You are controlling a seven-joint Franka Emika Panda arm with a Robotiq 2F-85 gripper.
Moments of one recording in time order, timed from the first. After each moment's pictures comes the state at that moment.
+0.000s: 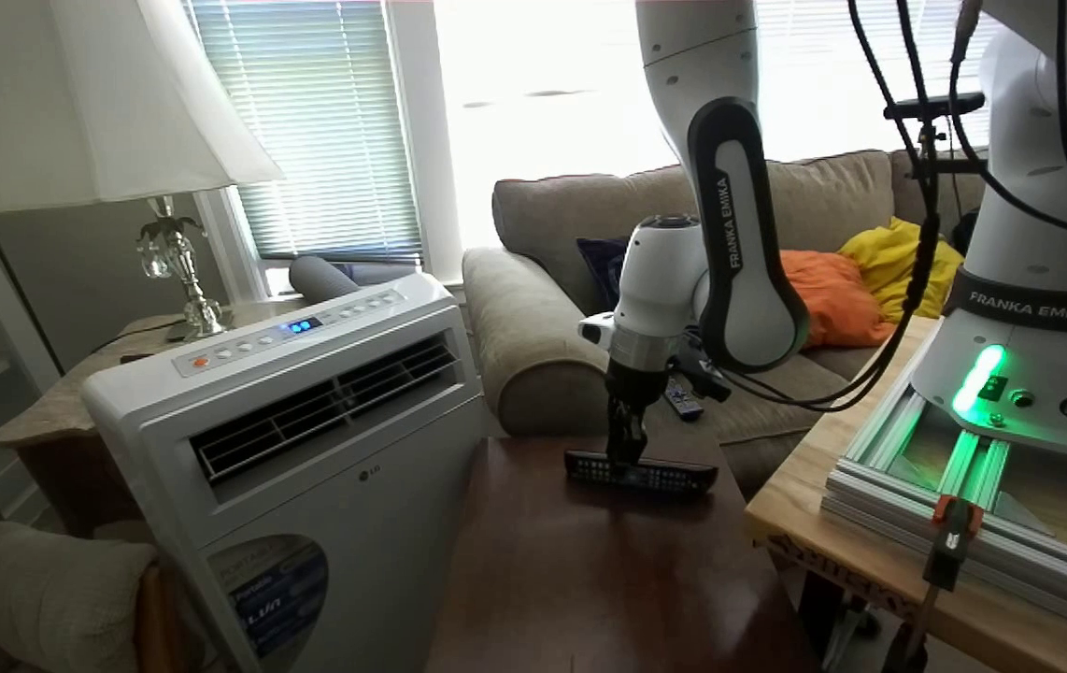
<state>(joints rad) 0.57 0.77 -0.04 -2.59 -0.11 3.55 -0.15</state>
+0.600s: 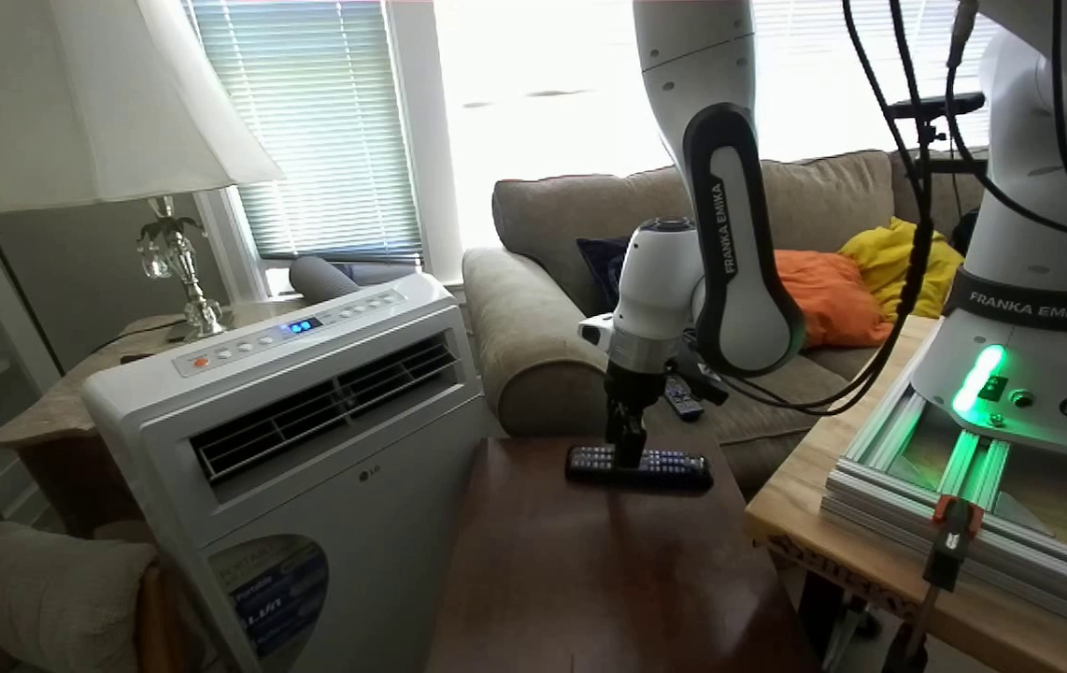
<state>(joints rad) 0.57 0.78 -0.03 -2.58 -0.08 3.55 -0.15</state>
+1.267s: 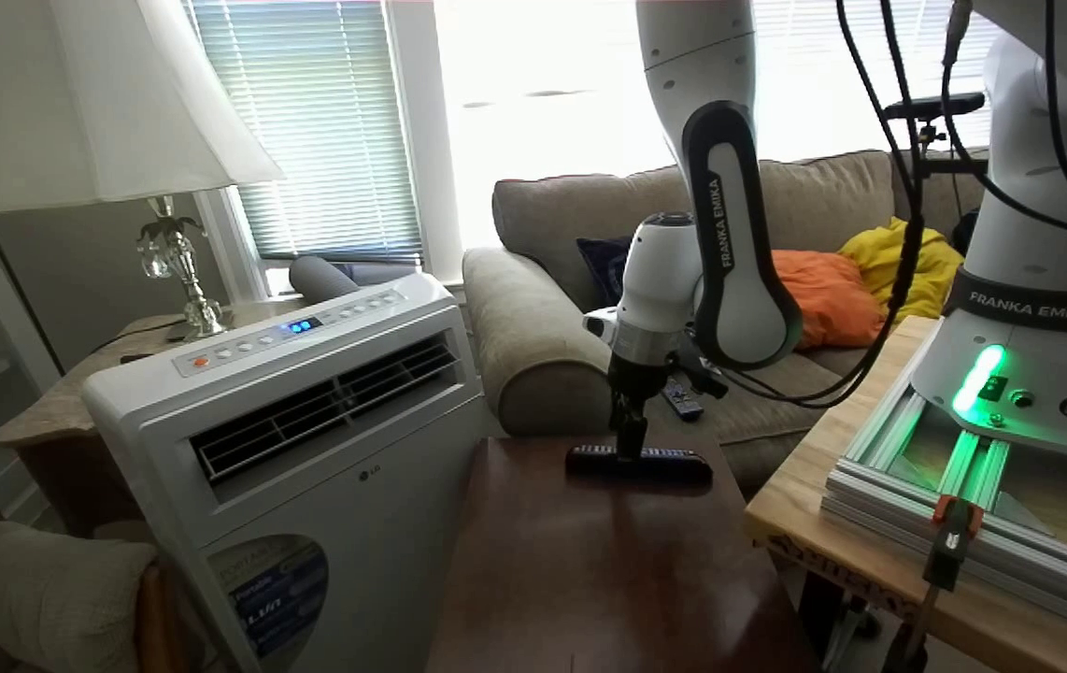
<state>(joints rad) 0.53 0.77 -0.03 -2.59 -0.08 3.57 -0.15</state>
